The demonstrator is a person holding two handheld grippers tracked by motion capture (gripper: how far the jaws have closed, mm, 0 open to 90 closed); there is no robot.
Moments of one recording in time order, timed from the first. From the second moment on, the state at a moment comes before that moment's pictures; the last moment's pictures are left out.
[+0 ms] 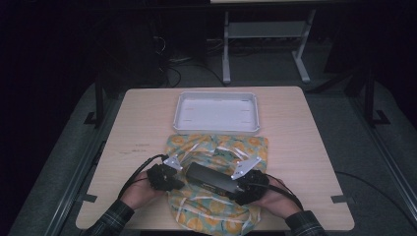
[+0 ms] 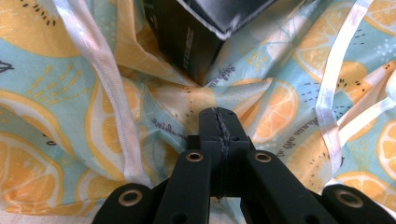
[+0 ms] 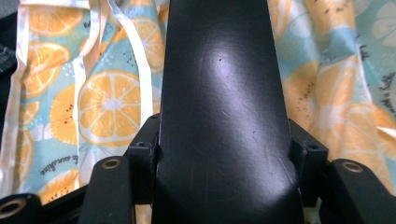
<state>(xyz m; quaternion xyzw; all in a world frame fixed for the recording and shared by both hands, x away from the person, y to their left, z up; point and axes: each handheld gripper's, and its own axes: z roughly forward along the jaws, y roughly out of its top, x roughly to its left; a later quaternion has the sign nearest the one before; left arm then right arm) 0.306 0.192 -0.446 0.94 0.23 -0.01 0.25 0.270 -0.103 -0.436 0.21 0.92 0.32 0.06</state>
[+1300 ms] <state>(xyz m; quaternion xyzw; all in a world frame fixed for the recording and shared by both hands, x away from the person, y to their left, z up) 0.305 0.191 -0.445 0.94 0.23 0.00 0.24 0.273 -0.123 -0.392 0.21 0.90 0.36 0.07</state>
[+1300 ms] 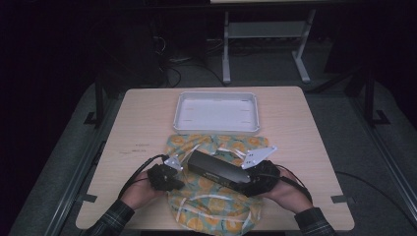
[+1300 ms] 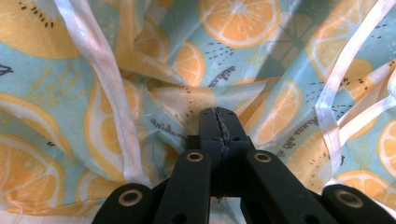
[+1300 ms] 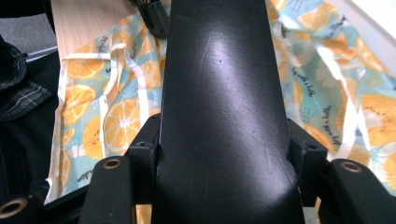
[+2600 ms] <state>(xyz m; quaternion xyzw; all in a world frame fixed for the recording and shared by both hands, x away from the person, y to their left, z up) 0.307 0.192 -0.445 0.94 0.23 -0.01 0.24 0.322 -0.124 -0.351 0.23 0.90 0.36 0.08</state>
